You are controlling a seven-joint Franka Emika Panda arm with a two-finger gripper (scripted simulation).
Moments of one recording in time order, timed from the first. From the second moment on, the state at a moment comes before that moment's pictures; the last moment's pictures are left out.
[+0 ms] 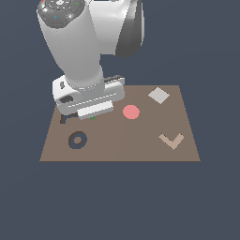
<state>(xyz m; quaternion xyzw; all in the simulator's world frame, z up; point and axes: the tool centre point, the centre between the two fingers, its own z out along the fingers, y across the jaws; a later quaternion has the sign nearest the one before) -0.025 -0.085 0.035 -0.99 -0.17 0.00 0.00</state>
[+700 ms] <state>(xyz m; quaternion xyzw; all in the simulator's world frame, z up) -0.009 -0.179 0.041 -1.00 -0.04 0.00 0.00</state>
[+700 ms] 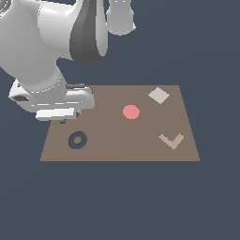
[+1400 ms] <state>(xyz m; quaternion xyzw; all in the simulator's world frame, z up) -0.009 -0.181 0.031 -1.00 -0.04 0.00 0.00</state>
